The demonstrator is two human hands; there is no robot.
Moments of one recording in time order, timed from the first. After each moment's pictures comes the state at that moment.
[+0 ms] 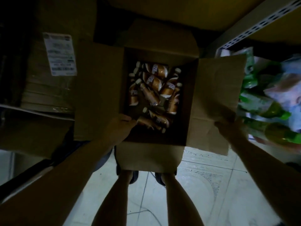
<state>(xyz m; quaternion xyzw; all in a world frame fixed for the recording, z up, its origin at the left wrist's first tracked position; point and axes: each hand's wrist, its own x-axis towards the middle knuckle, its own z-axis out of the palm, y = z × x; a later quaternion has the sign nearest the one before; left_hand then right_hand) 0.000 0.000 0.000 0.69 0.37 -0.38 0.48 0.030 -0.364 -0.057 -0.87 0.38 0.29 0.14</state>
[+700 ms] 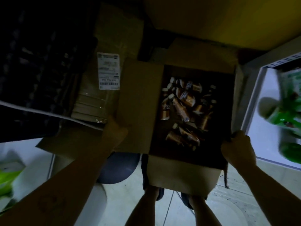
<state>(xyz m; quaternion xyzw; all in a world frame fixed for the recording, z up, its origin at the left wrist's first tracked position) -0.001 0.126 -0.025 0.74 0.48 -0.32 0.35 0.034 -0.229 -0.040 -0.90 0.22 0.35 0.15</state>
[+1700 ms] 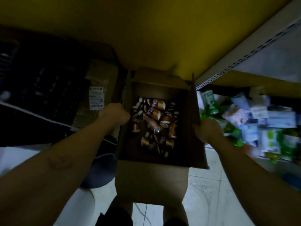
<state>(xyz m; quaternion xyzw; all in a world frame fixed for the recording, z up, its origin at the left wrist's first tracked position) 0.097 0.048 0.211 0.87 0.20 -0.42 0.18 0.088 -0.260 0.201 -0.93 0.09 0.36 0.06</state>
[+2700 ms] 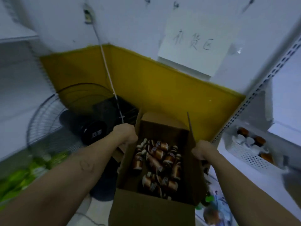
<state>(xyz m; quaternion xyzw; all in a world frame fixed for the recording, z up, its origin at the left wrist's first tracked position) -0.229 -0.041 0.643 0.92 0.28 -0.24 0.13 -0.102 -0.295 0.639 -0.94 -0.14 0.30 0.05</state>
